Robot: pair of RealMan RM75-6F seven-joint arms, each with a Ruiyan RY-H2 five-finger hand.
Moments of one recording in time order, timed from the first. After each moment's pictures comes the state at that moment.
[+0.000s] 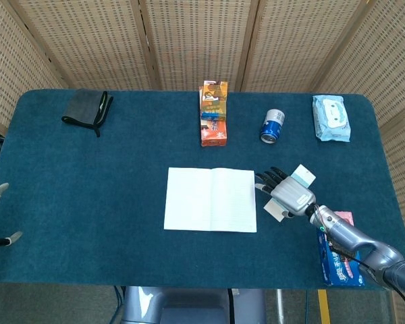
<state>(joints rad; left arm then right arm) -0.11 -1.00 -0.08 -1.73 1.30 1.34 0.01 0.73 -1.35 -0.02 -1.10 -1.83 0.89 0.19</state>
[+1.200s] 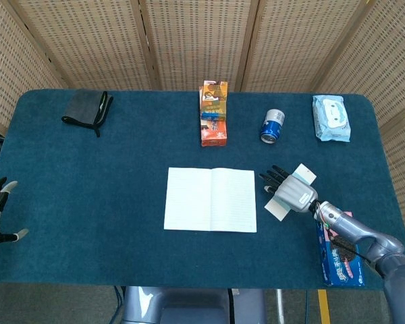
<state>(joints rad) -0.16 -1.02 -0.09 -1.74 1.21 1.27 0.08 0.74 -1.56 -0.19 -0.60 -1.90 1.10 0.27</state>
